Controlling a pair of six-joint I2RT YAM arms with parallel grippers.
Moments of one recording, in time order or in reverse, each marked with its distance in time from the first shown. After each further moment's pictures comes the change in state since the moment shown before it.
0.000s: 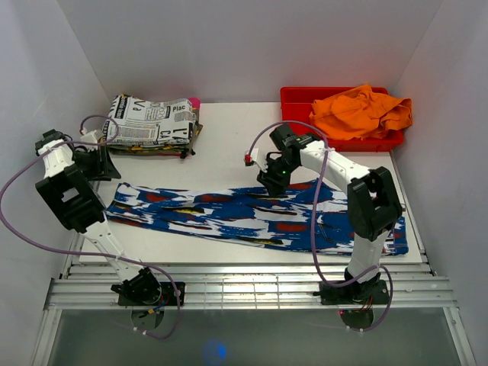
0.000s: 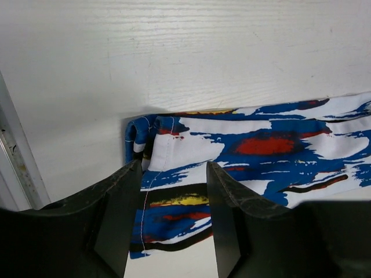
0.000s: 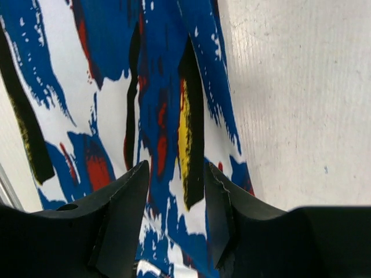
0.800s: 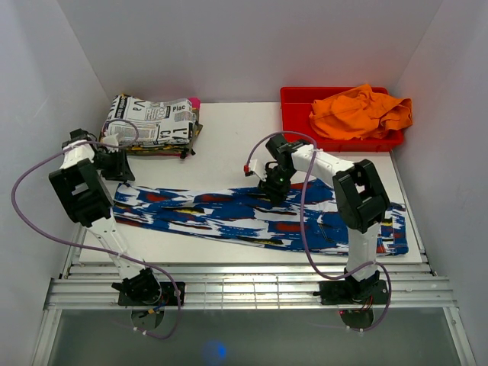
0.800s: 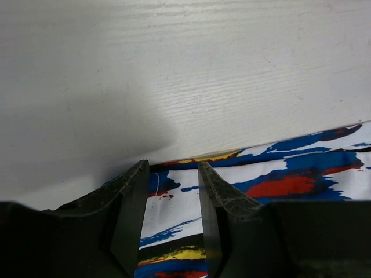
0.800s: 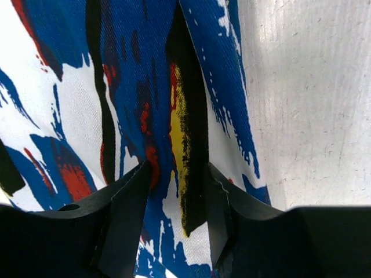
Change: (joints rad) left arm -0.129 0.050 -0.111 0.198 -0.074 -0.076; right arm 0.019 0.148 -0.011 0.020 0.076 0.019
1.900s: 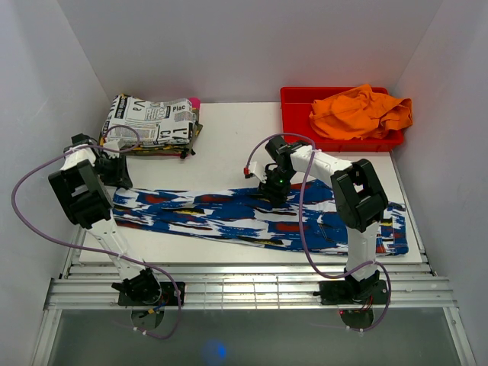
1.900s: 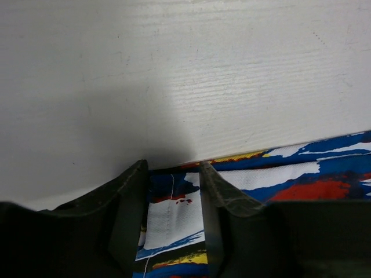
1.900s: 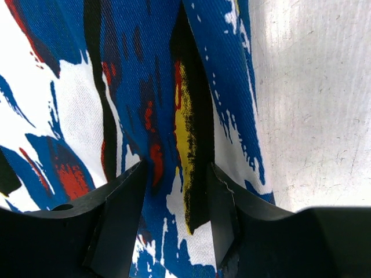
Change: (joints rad) left arm 0.005 -0.029 -0.098 0.068 -0.110 0.010; right arm 0.000 0.019 -0.007 -0.002 0.003 -0.015
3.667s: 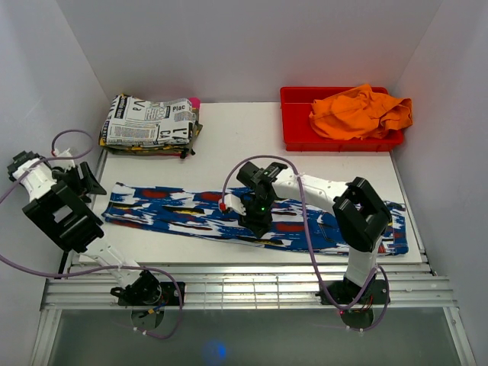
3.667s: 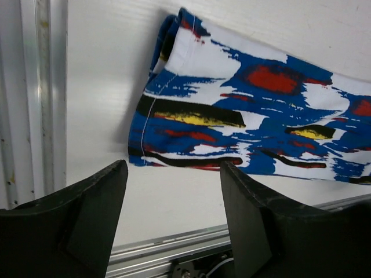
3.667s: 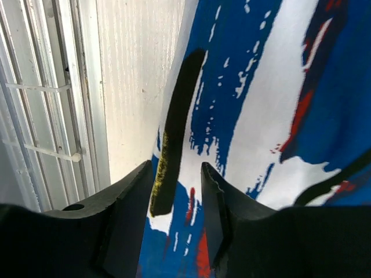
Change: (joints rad) left arm 0.299 -0.209 0.028 -0.312 0.112 -0.007; right arm 0.311 -0.150 -0.073 -0.089 -0.109 0.043
